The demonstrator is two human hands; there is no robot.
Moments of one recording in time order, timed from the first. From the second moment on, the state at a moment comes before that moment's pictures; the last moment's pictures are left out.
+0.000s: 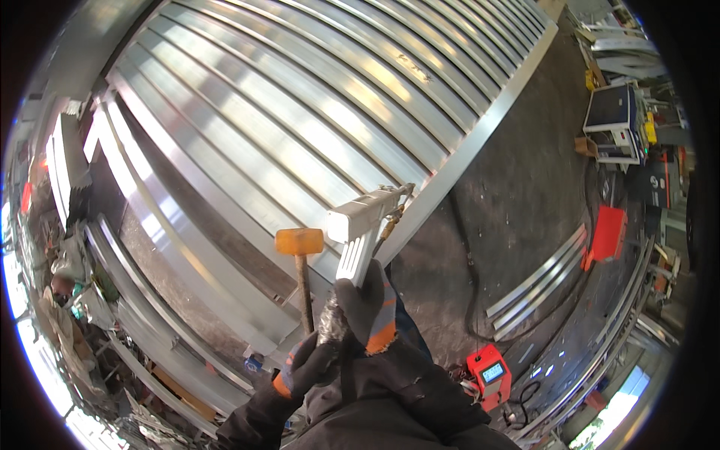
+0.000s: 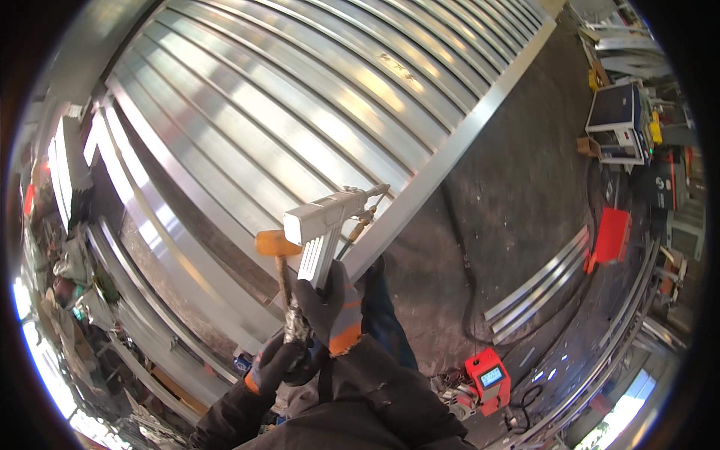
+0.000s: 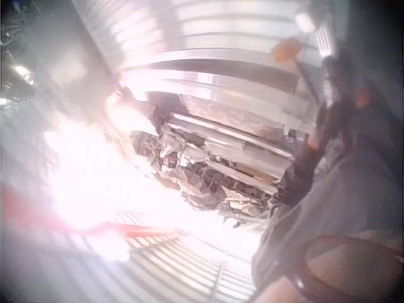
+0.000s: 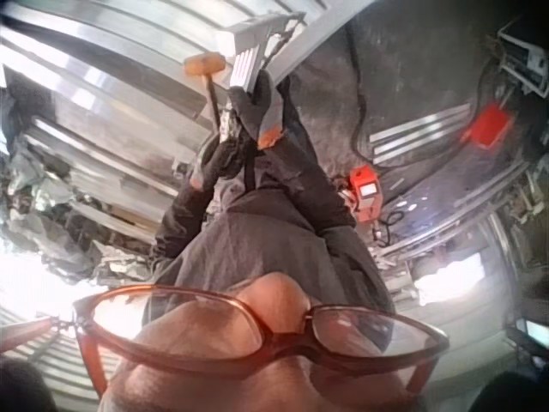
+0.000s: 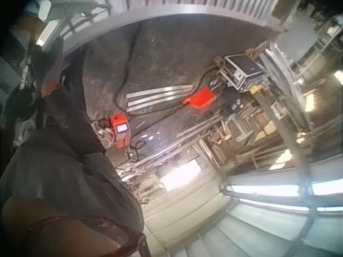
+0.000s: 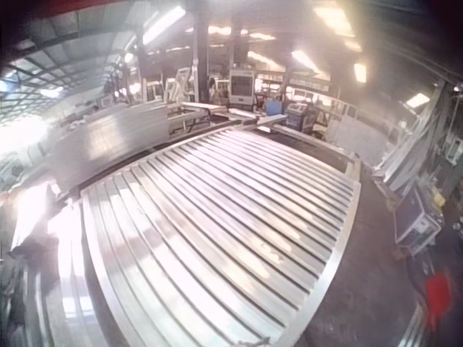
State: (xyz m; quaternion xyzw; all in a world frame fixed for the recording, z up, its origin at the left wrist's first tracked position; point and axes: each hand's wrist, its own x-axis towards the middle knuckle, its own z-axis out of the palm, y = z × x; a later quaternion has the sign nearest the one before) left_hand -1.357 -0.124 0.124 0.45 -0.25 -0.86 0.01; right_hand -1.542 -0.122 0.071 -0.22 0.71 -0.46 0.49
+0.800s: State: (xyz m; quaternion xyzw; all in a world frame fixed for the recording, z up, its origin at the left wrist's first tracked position) left_hand -1.137 0.471 -0.143 0.81 0.12 -0.55 0.14; right_hand -1.629 0.100 0.093 -0.29 0.61 -0.54 0.50
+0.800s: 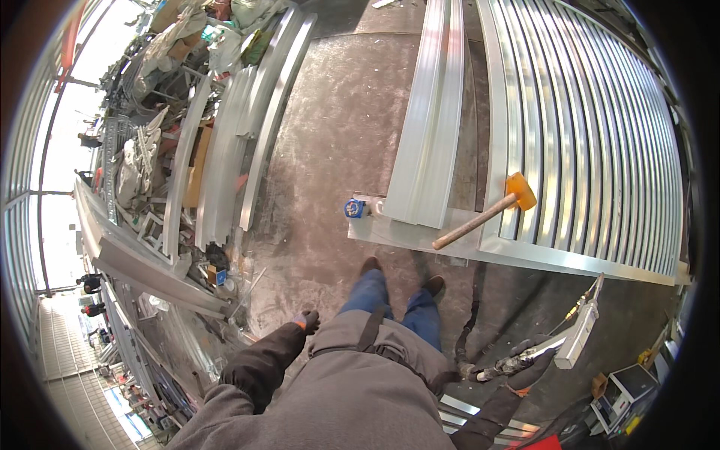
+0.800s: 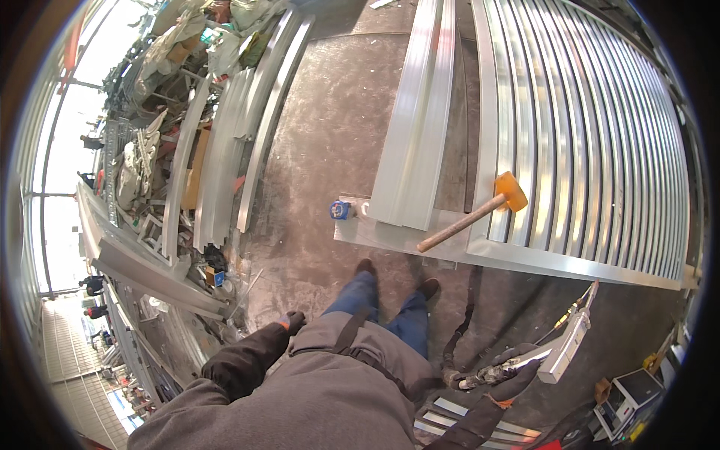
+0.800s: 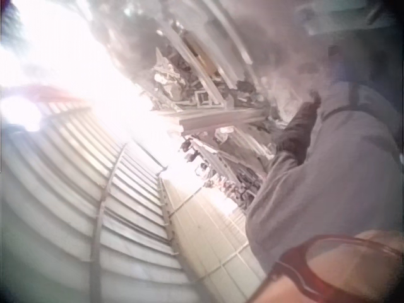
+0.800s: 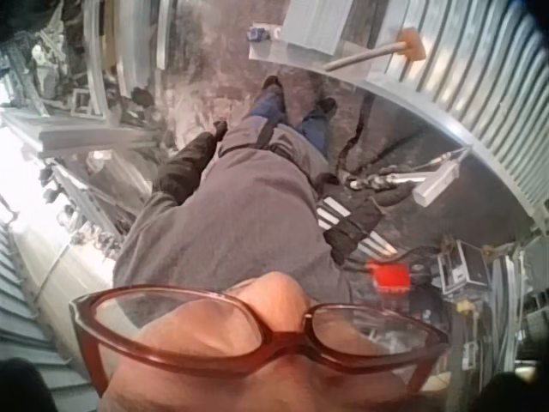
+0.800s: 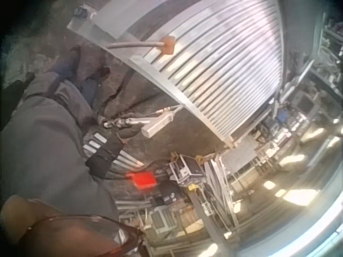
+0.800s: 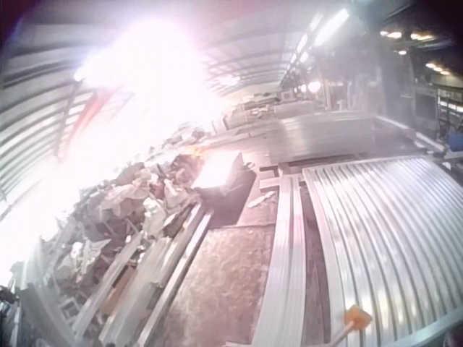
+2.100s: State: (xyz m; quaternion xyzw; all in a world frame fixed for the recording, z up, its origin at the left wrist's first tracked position) left_hand -0.783 -0.256 -0.052 0.57 -0.70 -0.43 0.05; right_hand -1.275 0.089 0.029 -0.17 0.85 -0.50 0.08
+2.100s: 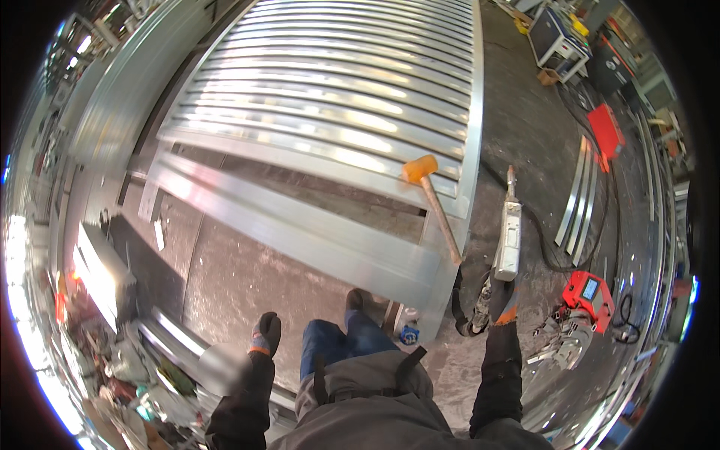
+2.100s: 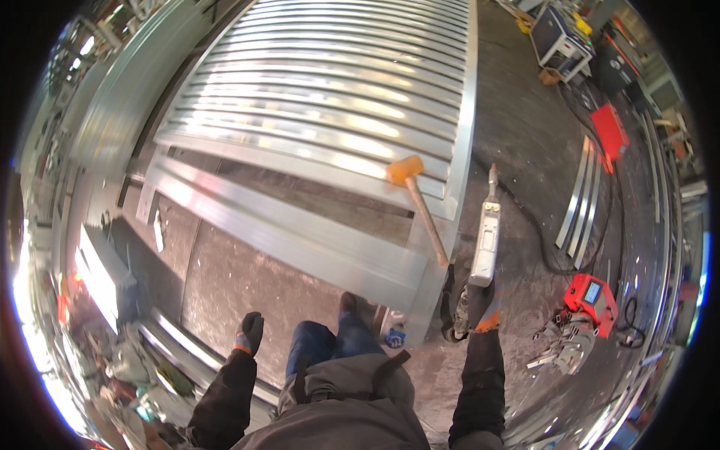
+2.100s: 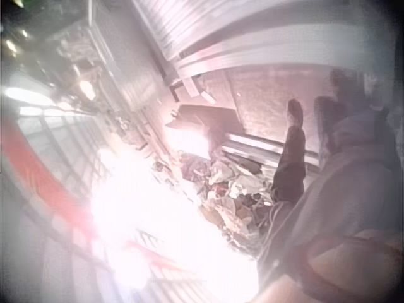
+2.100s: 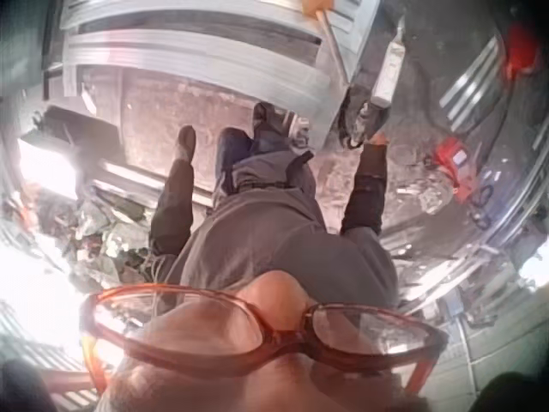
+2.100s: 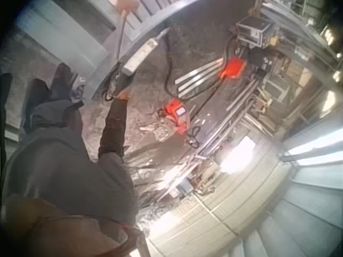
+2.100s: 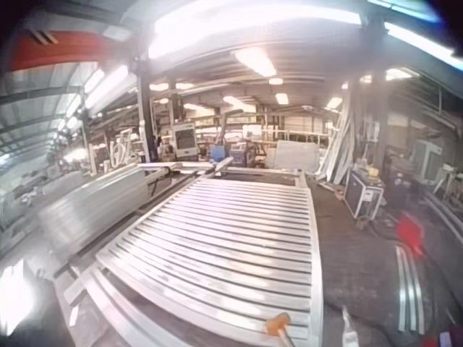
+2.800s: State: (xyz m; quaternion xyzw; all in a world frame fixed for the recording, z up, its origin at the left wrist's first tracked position) left_hand -1.619 -0.580 -0.110 -0.03 -0.99 -0.04 0.13; right_hand -1.356 -0.076 0.077 0.00 0.93 -0.32 0.20
